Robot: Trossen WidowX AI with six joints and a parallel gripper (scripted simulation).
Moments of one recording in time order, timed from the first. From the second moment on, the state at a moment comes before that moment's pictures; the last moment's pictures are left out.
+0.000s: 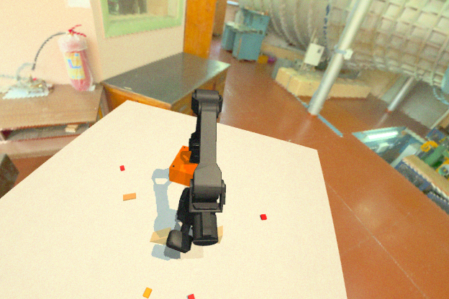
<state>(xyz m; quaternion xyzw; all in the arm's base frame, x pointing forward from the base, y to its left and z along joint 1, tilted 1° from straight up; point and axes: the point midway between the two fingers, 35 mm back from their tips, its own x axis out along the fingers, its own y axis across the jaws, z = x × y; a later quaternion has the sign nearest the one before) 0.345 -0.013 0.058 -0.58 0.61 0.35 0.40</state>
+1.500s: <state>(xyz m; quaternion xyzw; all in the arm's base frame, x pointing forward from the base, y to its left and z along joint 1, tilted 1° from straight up) 0.354 -0.042 -0.004 -0.59 0.60 0.35 0.41</state>
